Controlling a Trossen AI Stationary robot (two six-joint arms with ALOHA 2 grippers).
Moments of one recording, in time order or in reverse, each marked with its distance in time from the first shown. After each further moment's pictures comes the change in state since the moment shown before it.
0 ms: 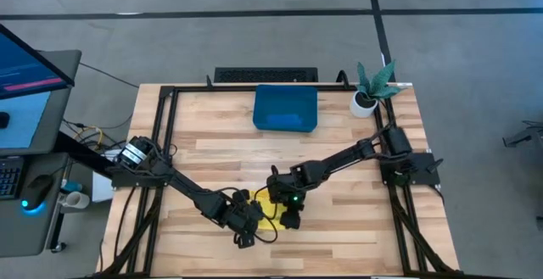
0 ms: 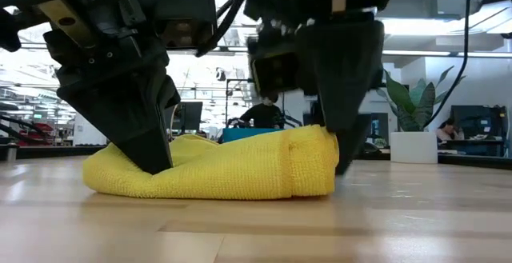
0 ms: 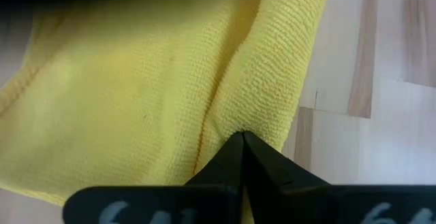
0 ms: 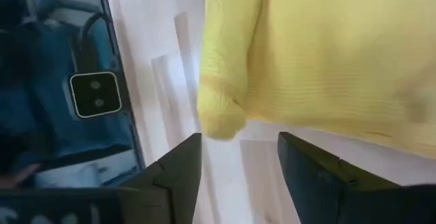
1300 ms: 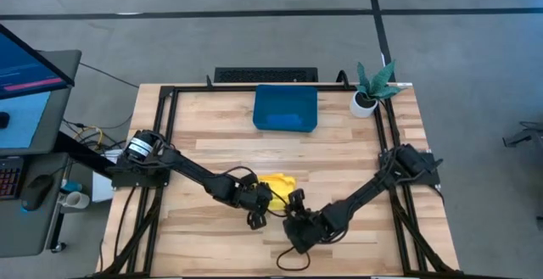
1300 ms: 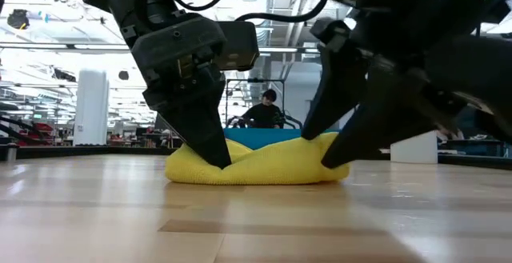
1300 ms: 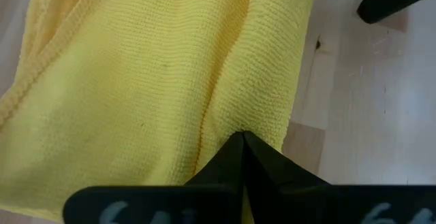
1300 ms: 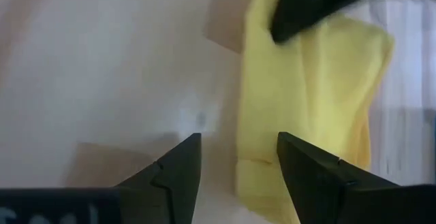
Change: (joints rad) left arm 0.169 0.002 -0.002 0.059 0.023 0.091; right arm 0.378 -0.018 0.010 -0.101 1.258 -0.543
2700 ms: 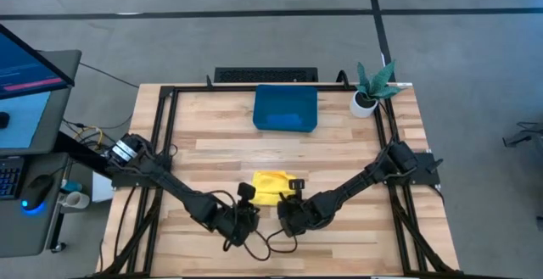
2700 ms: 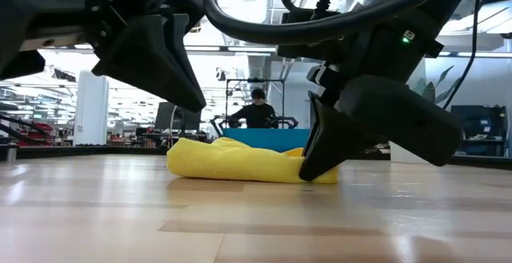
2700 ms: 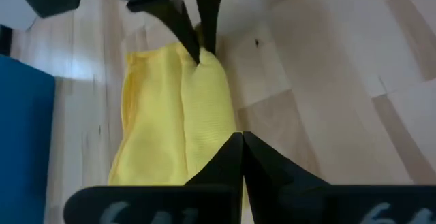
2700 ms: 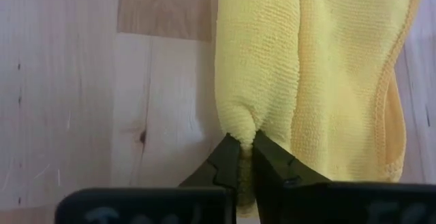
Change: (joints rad) left arm -0.238 -0.102 0.002 -0.047 -0.421 0.554; right arm -0.118 0.072 -0.003 -0.051 -0.125 0.249
